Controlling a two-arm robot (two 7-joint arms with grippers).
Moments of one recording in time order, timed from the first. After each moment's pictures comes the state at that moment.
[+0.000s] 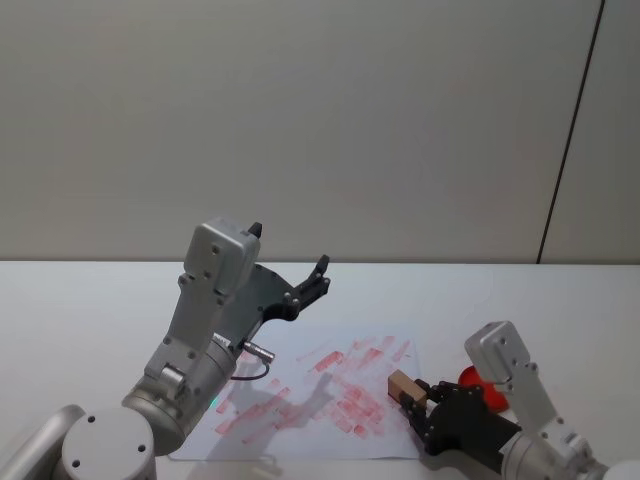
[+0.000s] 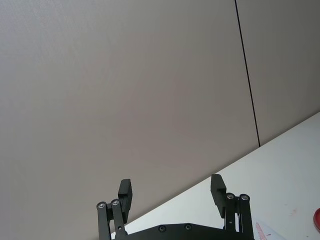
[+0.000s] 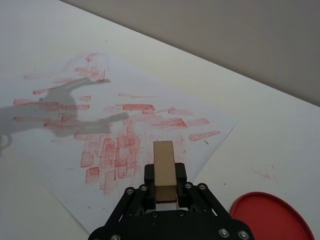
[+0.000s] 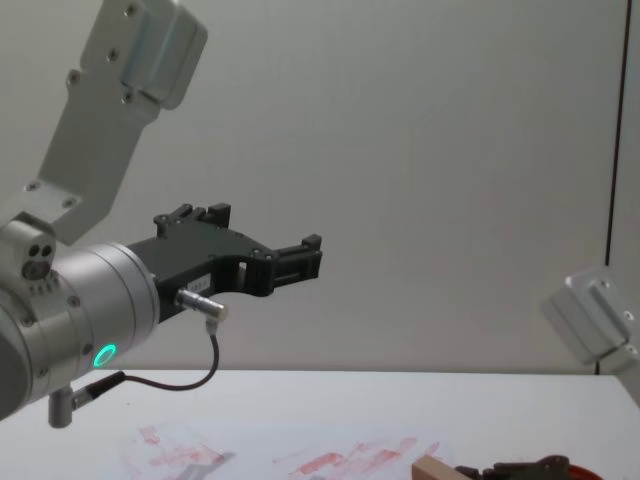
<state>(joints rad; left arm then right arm) -0.24 0.38 0.45 -1.63 -0.20 0.01 -0.01 0.13 0.24 -0.35 -1.41 0.06 0.15 0.40</state>
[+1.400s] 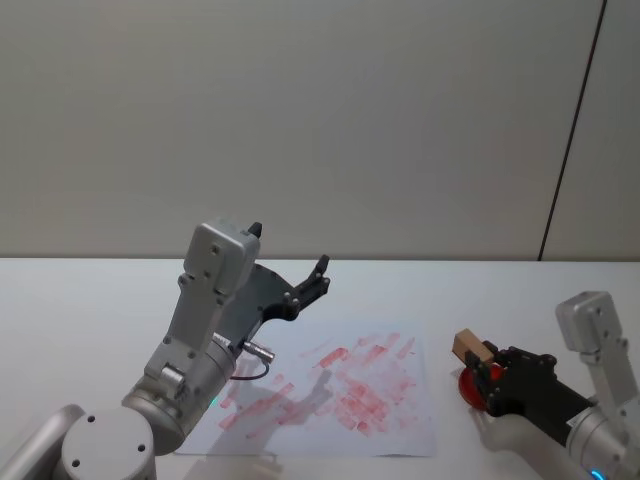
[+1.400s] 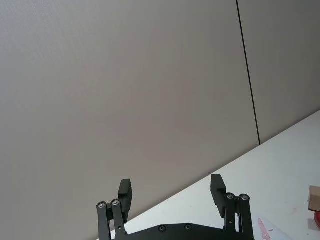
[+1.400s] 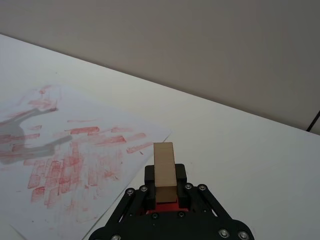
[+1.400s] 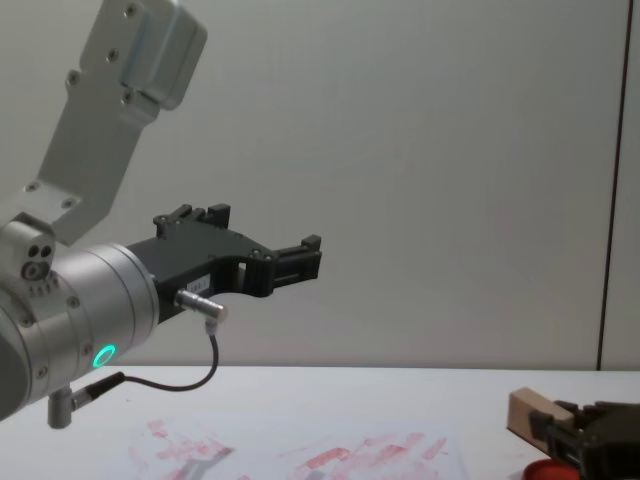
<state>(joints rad) -0.24 0.38 0.45 -1.63 -0.20 0.01 -0.01 0.08 0.32 -0.26 -1.51 0.20 0.12 0.30</state>
